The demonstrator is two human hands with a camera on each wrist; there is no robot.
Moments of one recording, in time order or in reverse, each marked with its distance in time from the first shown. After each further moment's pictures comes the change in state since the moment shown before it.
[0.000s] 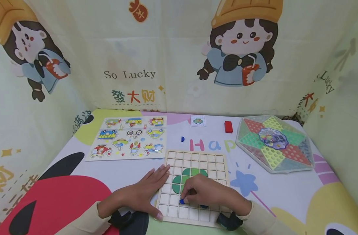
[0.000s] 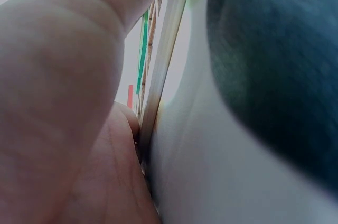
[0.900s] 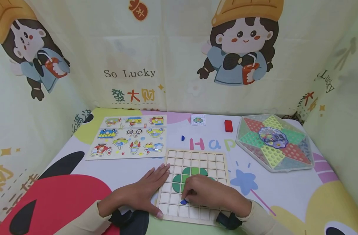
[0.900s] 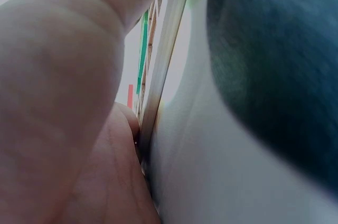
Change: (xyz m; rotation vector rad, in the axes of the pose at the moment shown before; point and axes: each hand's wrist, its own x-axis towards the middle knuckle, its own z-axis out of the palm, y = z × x) left_hand 0.001 0.000 0.001 0.014 -0.005 -0.011; right_hand 0.000 -0.008 0.002 -0.205 0.004 0.009
